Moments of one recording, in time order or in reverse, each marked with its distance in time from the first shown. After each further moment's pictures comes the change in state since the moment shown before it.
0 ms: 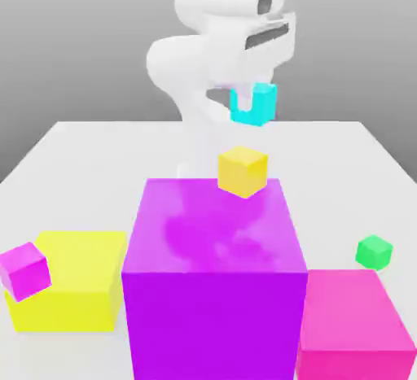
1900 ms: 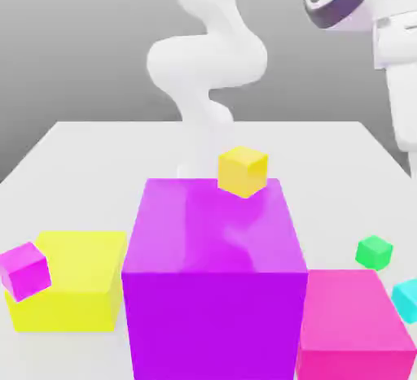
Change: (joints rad) arm 0.198 0.655 0.160 0.330 -0.032 0.580 0.076
